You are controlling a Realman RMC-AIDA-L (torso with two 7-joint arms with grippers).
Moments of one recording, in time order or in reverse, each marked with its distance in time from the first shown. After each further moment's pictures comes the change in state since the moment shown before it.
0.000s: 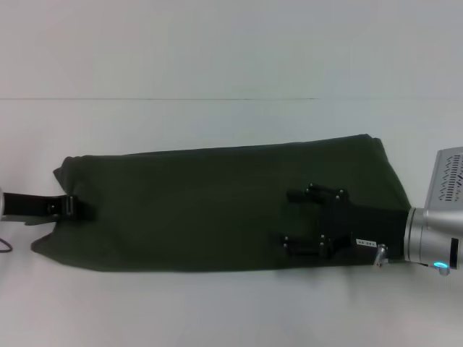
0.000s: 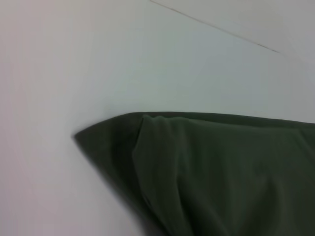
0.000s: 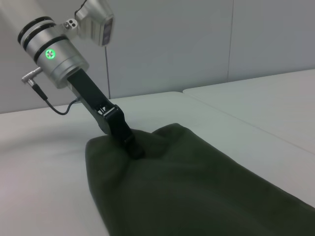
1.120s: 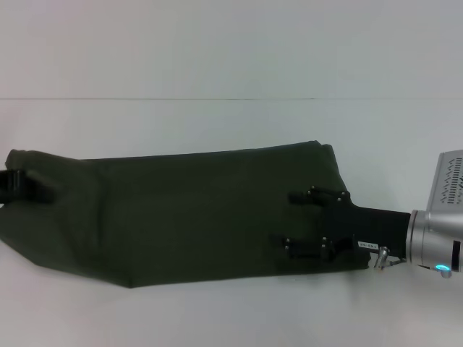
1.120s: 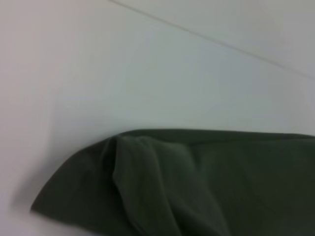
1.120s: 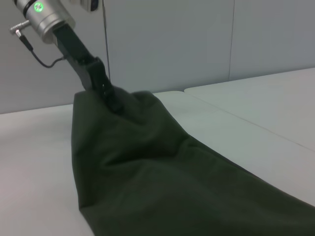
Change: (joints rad) left arm -0.043 0.108 -0.186 0.119 0.157 0.326 -0.092; right arm -0.007 0.000 0.000 0.000 -0.001 -0.002 0.000
